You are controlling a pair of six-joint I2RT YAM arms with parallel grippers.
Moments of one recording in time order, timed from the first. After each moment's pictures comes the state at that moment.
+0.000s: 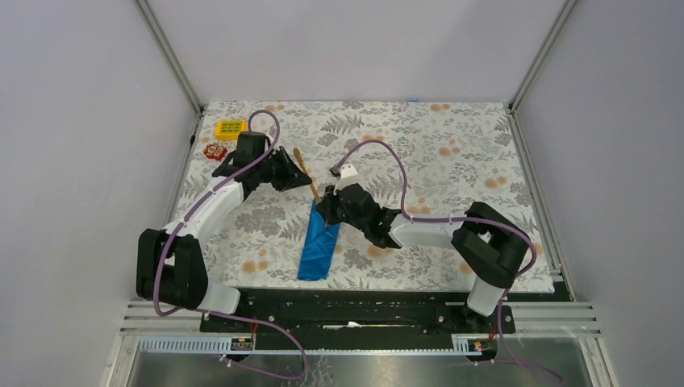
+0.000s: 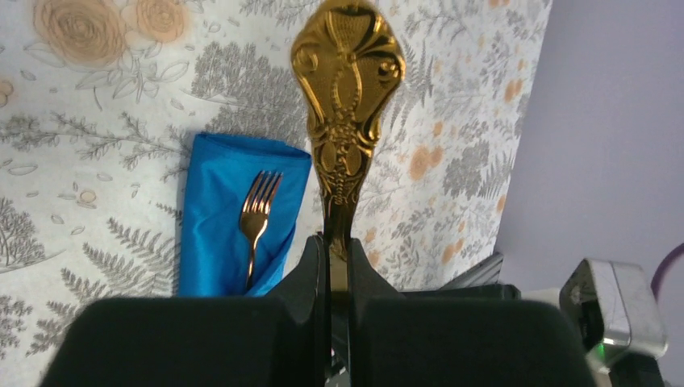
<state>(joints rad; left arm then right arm) -0.21 1.43 1.02 -0.36 0.48 -0.74 0.98 1.74 0.92 0.42 0.16 0.56</state>
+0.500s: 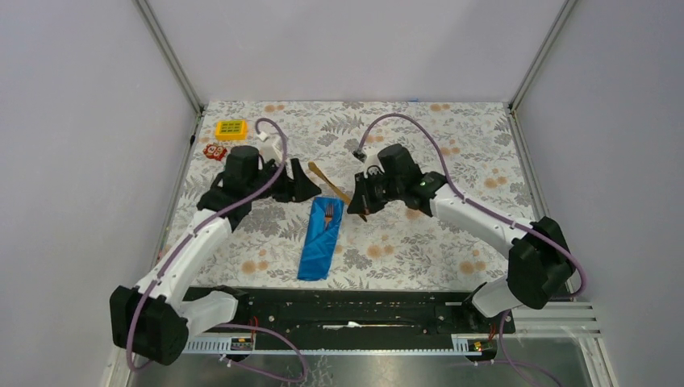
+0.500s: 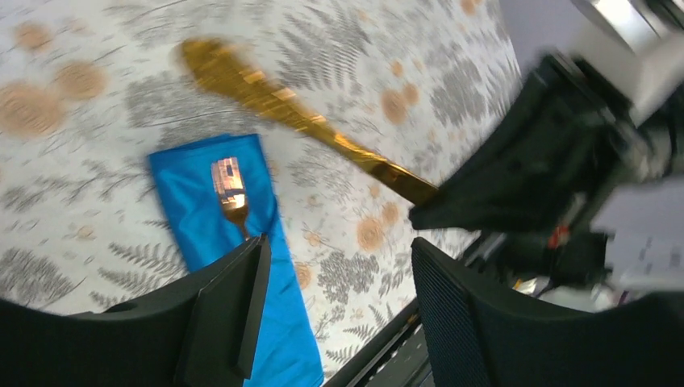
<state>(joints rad) -0.26 1.14 0.91 -0.33 0.54 -0.48 0.73 1.49 1.05 -0.21 -0.39 0.38</state>
